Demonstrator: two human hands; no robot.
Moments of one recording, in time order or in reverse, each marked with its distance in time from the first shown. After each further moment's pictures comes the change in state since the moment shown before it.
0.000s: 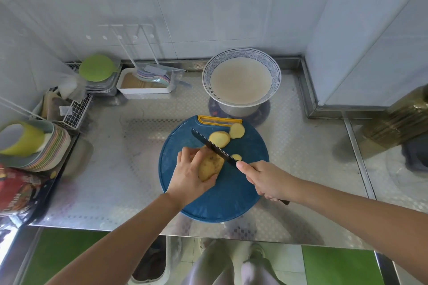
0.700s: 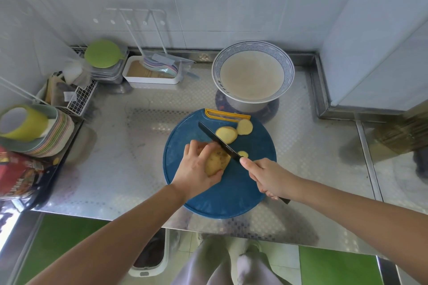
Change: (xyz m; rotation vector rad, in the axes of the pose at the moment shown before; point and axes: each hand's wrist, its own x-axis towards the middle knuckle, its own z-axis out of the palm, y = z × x) left_hand 0.004 -0.003 -0.002 -0.010 -0.025 -0.003; right_hand 0.019 -0.001 0.009 0.057 -0.035 0.051
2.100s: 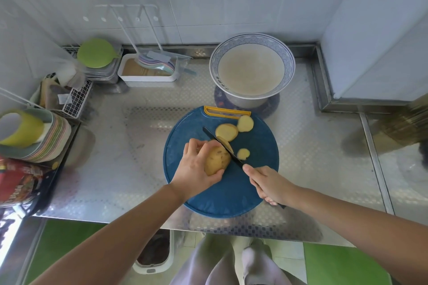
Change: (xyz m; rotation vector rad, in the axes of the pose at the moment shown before) left_hand 0.003 -0.008 0.000 -0.030 -0.056 0.005; right_hand 0.018 0.035 0.021 0.200 -0.050 0.001
